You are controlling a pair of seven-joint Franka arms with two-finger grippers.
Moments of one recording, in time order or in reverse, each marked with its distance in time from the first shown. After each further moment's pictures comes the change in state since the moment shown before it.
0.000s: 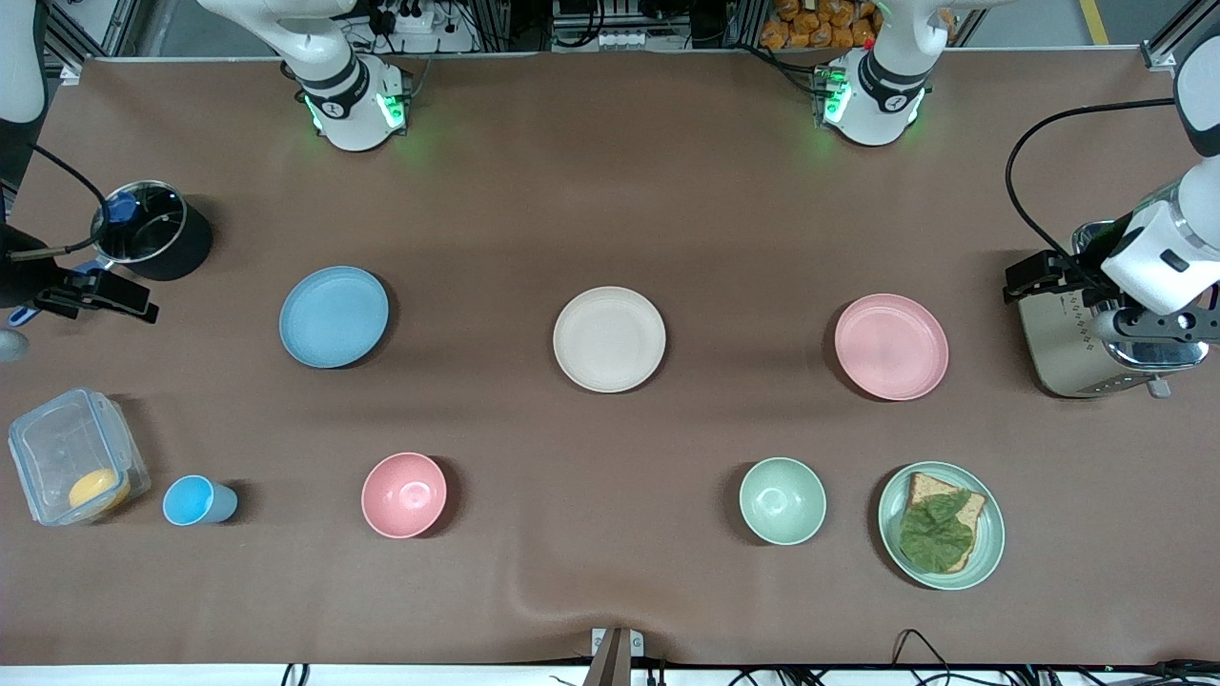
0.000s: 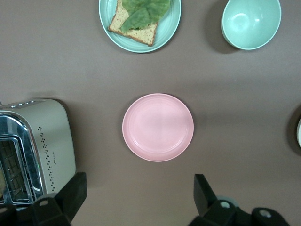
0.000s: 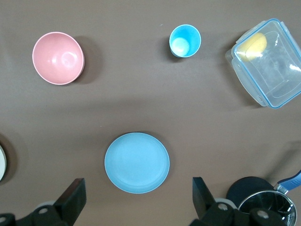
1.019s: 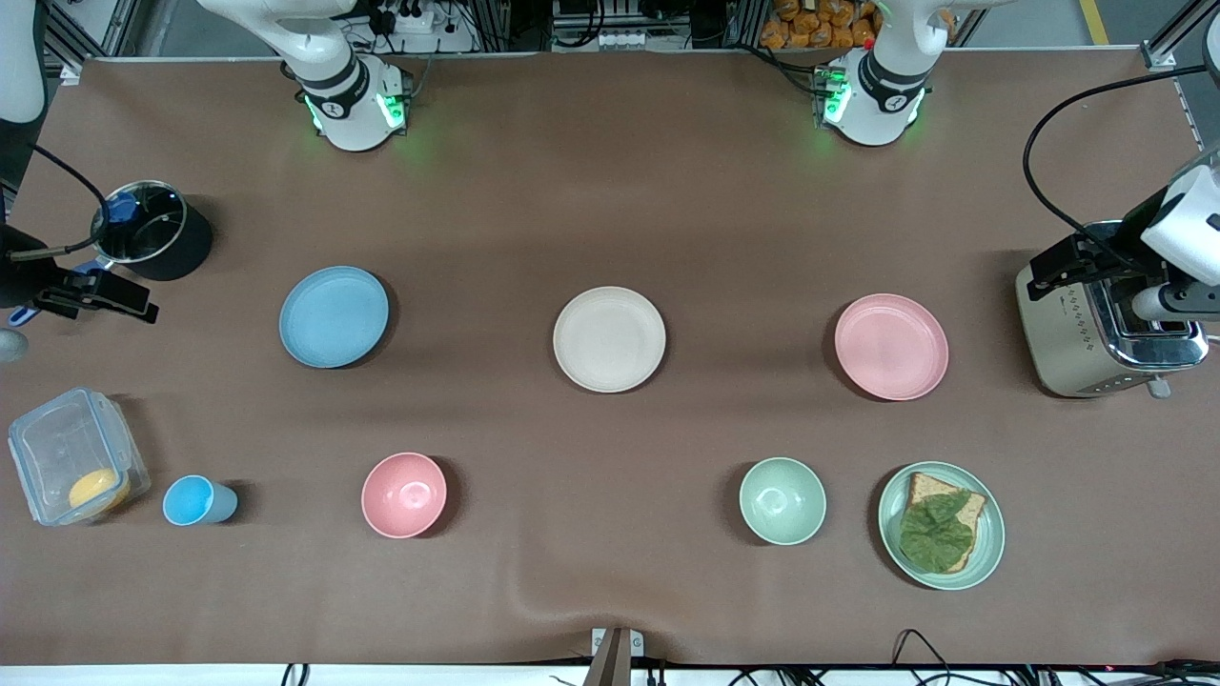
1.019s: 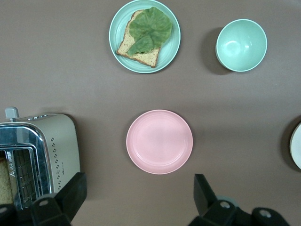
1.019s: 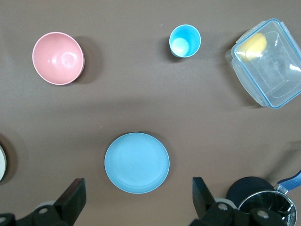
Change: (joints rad) left arm 0.001 -0.061 0.009 0.000 0.000 0.049 0.000; right arm 0.000 0.000 0.000 0.000 0.000 0.000 0.000
